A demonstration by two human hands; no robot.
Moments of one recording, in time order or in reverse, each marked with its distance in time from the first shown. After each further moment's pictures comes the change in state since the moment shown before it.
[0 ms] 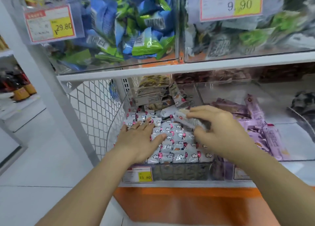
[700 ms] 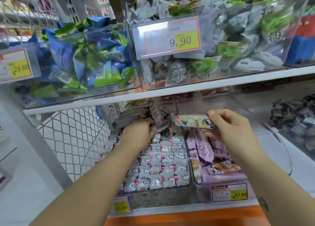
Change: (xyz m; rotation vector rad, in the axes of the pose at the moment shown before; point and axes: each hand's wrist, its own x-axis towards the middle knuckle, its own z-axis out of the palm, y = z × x) left_hand 0.073 0.051 -0.036 -0.049 0.395 0.081; right_hand 0.006 0.066 -0.036 0.828 0.407 0.456
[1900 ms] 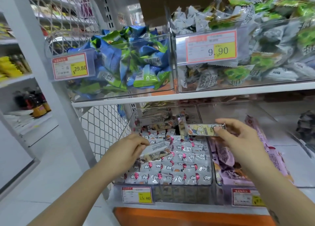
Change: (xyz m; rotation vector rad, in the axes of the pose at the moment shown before) left_hand -0.092 -0.073 -0.032 -0.244 -0.050 0.055; right_hand -0.020 -0.004 0.023 -0.160 -0.111 -0.016
